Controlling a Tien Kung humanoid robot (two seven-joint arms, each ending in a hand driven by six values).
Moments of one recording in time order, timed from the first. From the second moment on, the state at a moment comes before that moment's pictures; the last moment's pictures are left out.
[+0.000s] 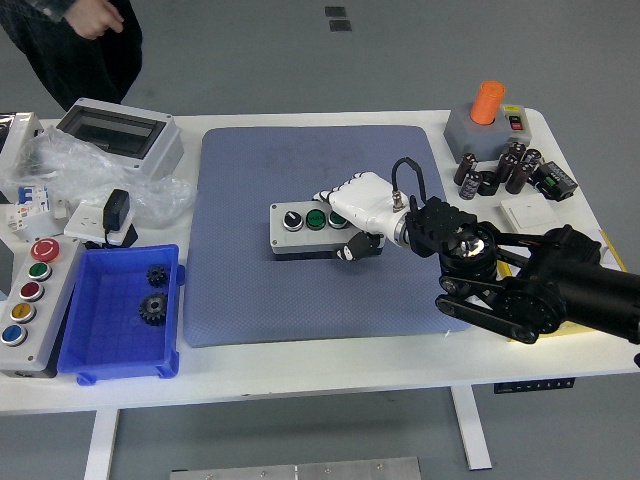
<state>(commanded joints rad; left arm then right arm) -0.03 0.16 -1.48 -0.18 1.13 -0.08 0.21 1.00 -0.27 0.07 1.06 -1.87 -0.14 -0.21</state>
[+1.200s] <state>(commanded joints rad) -0.03 0.16 -1.50 -0.18 1.14 -0.15 0.20 1.06 -0.36 0.05 1.16 -1.77 0.01 -0.26</state>
